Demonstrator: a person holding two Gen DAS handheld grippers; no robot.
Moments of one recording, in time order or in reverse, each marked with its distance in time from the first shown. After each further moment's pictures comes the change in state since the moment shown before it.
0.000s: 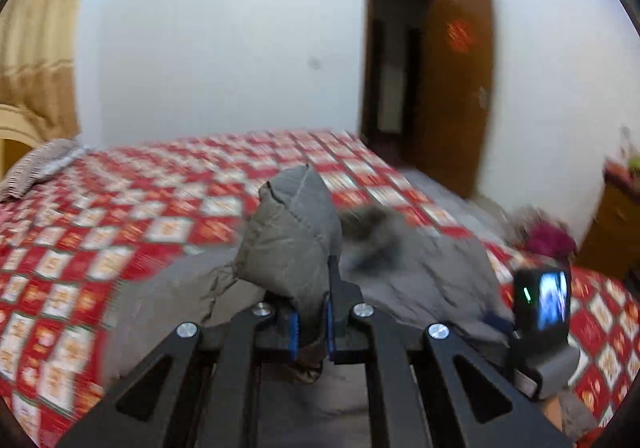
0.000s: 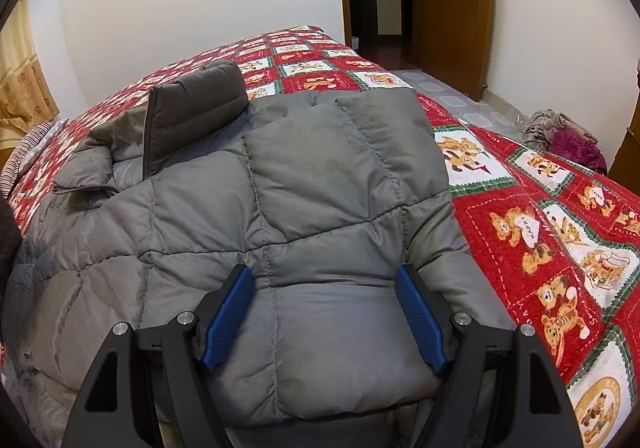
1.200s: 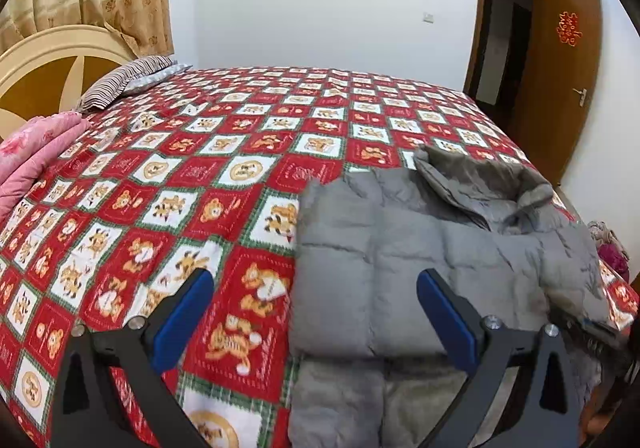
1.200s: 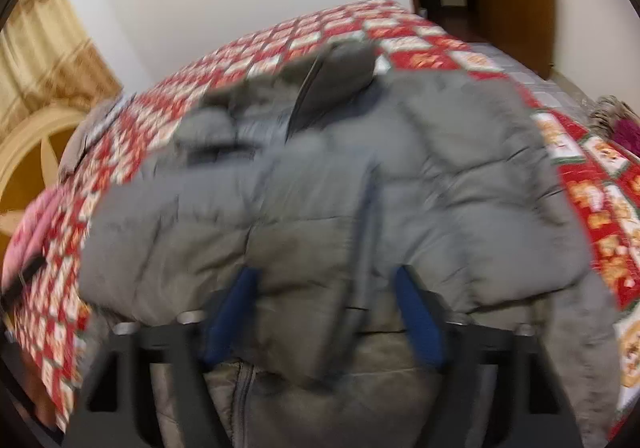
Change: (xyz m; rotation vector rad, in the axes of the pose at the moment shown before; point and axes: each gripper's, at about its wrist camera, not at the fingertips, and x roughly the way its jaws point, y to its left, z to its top) left arm -0.027 0.143 -0.037 -0.220 0.184 0.327; right arm -0.045 0.070 -0.016 -0.103 0.127 0.248
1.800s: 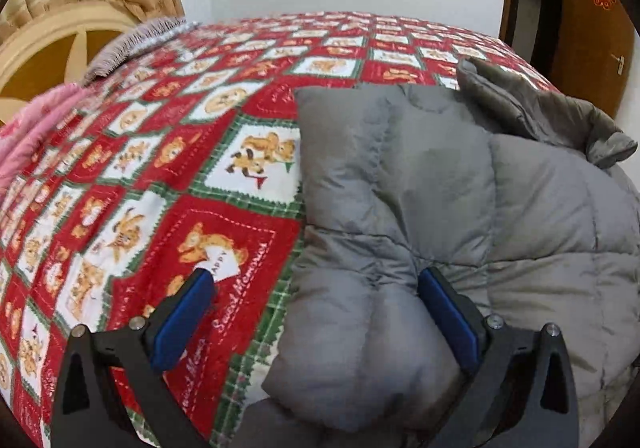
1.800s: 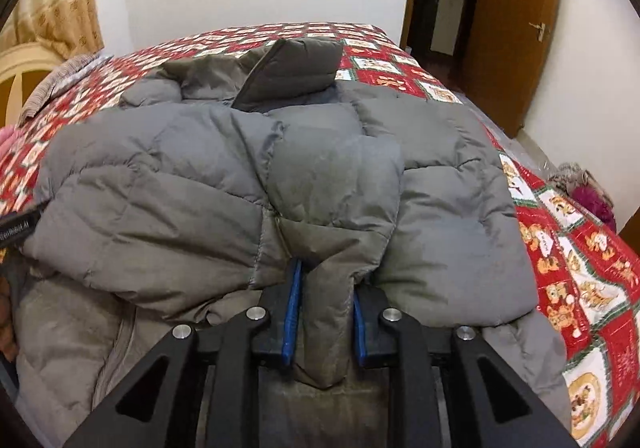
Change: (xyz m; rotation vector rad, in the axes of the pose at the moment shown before) left arm 0.104 -0.025 -0.028 -0.015 0.178 0.113; right arm 0.012 -0.032 -0.008 -0.121 -0.076 -0.204
